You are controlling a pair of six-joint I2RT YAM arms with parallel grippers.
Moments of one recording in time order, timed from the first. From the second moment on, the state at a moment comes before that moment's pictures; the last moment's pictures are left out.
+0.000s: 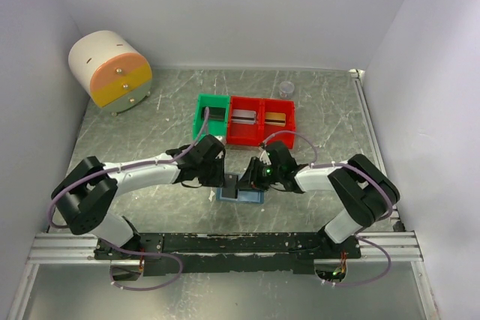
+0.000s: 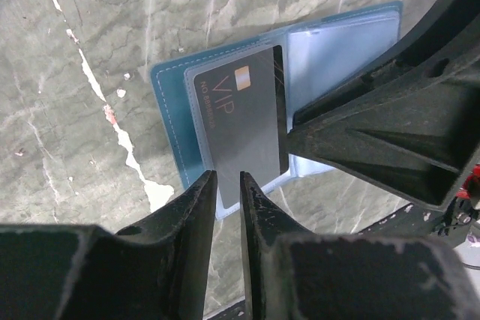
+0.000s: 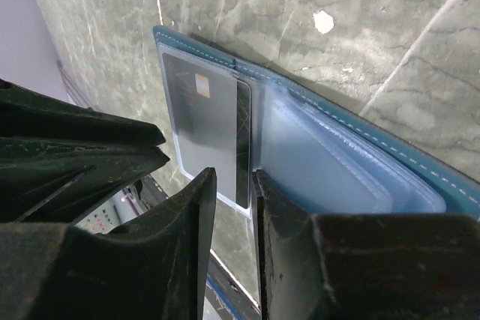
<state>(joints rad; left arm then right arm) -0.86 1.51 0.83 -0.29 0.05 -0.71 0.62 1.56 0.49 0.30 -0.49 0.90</state>
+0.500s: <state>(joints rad) -0.89 1.57 0.80 -0.29 0.06 -0.71 0.62 1.61 0.44 0.44 -0.48 0.98</state>
